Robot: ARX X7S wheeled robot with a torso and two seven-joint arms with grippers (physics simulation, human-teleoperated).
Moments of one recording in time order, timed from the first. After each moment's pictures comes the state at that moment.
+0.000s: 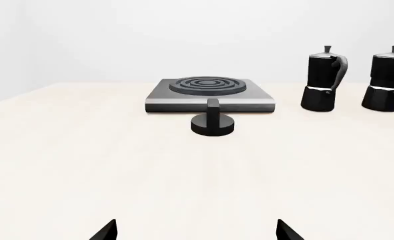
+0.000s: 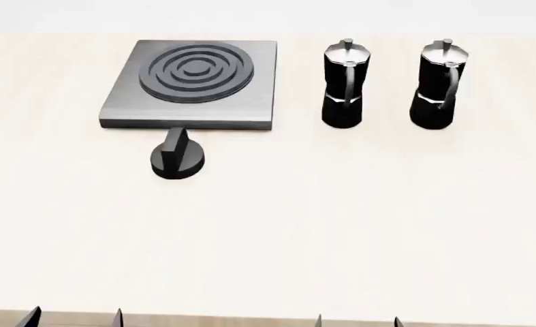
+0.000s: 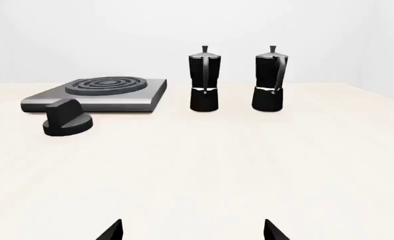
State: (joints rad) left arm 0.00 0.00 0.00 0.00 0.00 0.00 0.00; right arm 0.00 0.00 0.00 0.00 0.00 0.00 0.00
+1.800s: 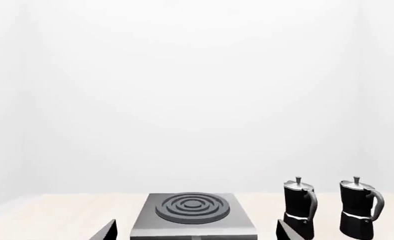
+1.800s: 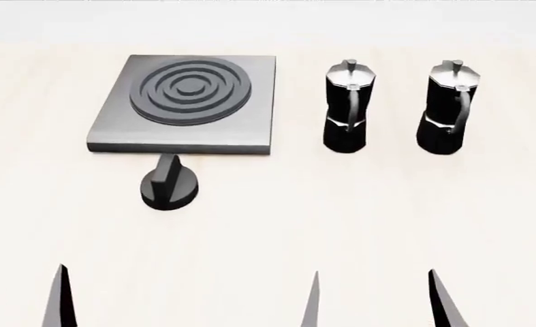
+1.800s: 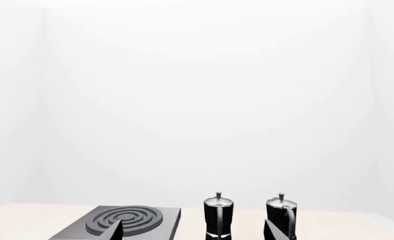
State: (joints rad) left arm 0.19 -0.16 0.13 0.76 -0.10 -0.20 -0.18; right arm -0.21 0.17 -0.13 -0.76 0.07 0.12 0.17
